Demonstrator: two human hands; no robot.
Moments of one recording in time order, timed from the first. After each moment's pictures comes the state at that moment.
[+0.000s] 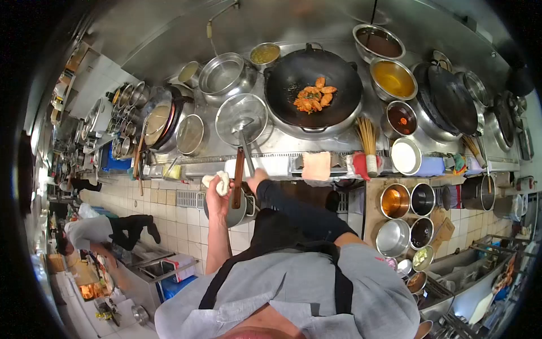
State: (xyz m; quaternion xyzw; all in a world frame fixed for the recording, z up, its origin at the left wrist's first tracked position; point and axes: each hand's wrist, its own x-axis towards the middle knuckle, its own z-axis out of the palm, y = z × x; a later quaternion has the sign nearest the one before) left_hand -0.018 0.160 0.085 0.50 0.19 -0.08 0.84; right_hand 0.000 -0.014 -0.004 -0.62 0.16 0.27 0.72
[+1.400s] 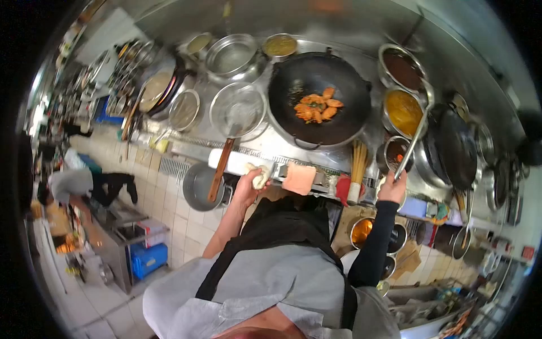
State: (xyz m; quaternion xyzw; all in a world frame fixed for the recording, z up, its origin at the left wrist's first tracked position) left_hand -0.002 -0.011 0.034 0.46 0.22 -0.26 0.82; right_hand -0.070 -0.482 0.067 -0.75 0.35 -0.23 0.52
